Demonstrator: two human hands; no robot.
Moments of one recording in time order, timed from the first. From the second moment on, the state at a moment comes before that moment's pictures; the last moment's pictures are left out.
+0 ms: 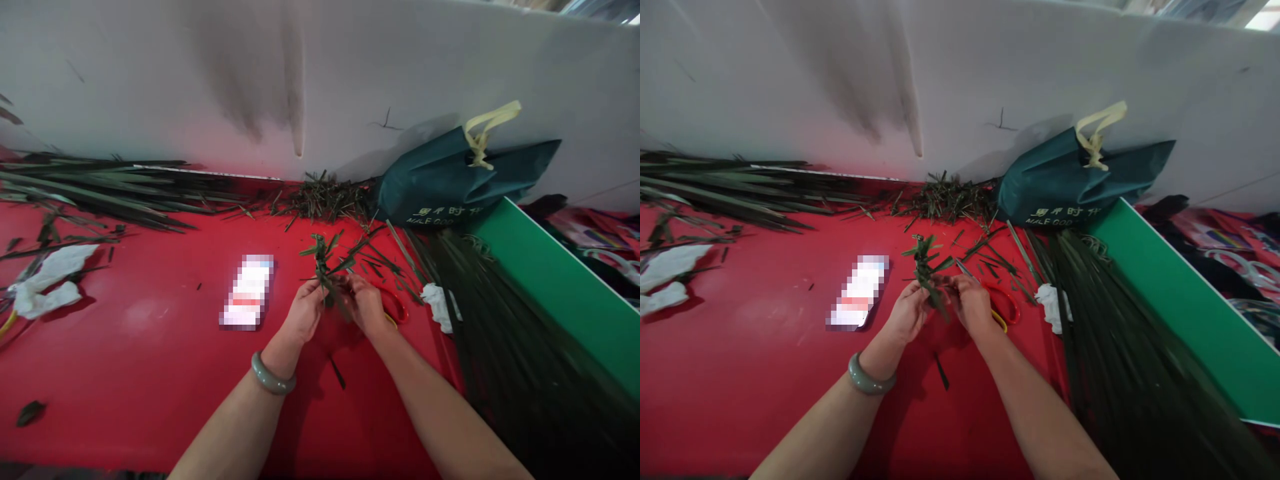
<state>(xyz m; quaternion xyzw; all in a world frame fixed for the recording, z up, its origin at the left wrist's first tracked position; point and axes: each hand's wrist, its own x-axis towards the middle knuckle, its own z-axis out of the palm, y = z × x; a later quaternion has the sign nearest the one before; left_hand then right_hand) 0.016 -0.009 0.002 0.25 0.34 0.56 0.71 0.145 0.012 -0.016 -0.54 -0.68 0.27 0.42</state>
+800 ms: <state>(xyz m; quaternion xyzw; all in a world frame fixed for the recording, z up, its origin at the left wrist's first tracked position) 0.017 -0.009 -0.001 0.37 0.43 0.55 0.61 0.132 0.001 -0.002 -0.44 -0.49 0.54 0.53</state>
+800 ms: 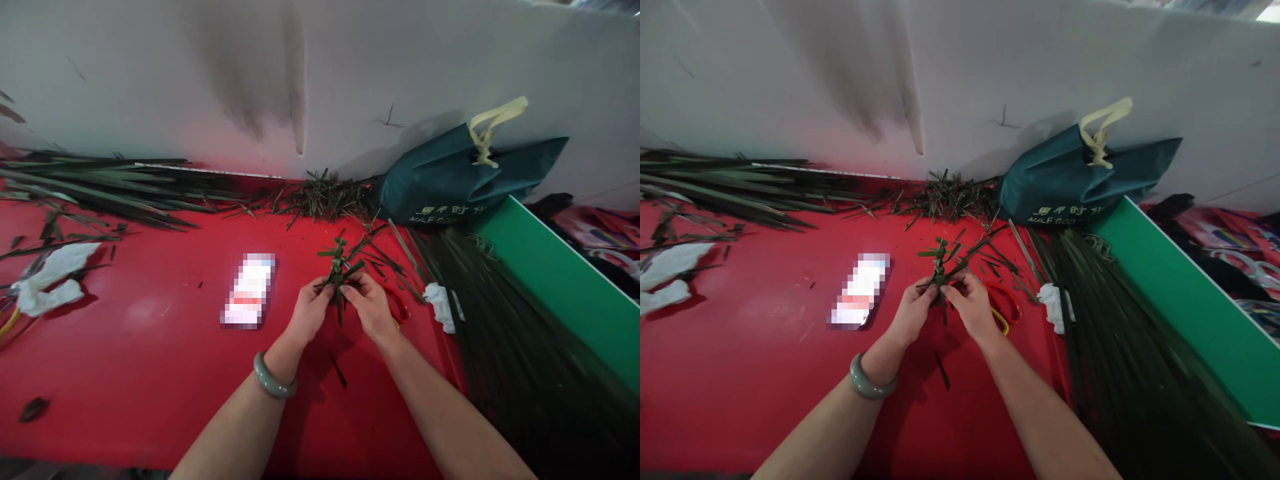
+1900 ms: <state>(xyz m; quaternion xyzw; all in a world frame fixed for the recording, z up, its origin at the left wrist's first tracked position) 0.008 -0.009 0.003 0.29 0.32 0.49 0.76 0.142 0.010 -0.004 -0.48 -0.41 0.44 0.64</state>
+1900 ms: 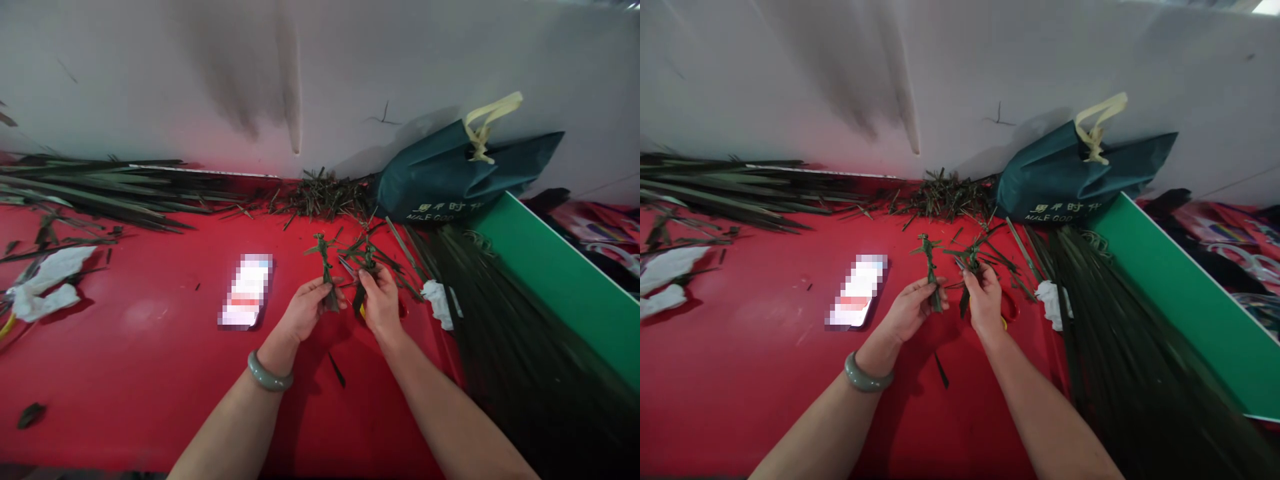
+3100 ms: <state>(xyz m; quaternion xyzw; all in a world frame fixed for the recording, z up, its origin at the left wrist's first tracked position) 0.021 -0.010 -0.003 0.47 0.43 0.41 0.65 0.143 0.003 0.000 -0.46 -0.48 0.37 0.64</state>
